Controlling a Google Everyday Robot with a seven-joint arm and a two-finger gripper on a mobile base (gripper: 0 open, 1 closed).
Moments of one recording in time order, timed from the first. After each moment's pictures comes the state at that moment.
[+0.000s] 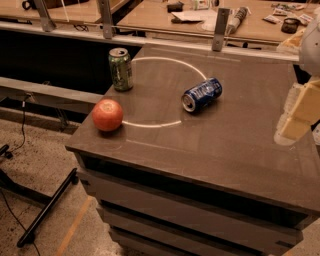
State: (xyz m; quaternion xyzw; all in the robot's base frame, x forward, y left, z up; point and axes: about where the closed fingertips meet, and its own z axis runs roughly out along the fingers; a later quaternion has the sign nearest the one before) arm 0.437 -0.209 1.002 -0.60 0.77 -0.06 0.20
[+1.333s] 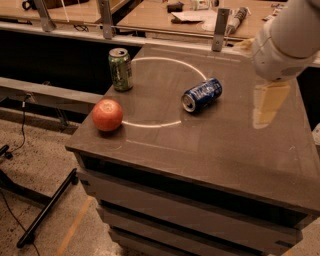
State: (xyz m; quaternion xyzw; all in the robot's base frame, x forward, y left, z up) arm 0.526 -0.187 0.955 -0.73 0.64 -0.15 0.18
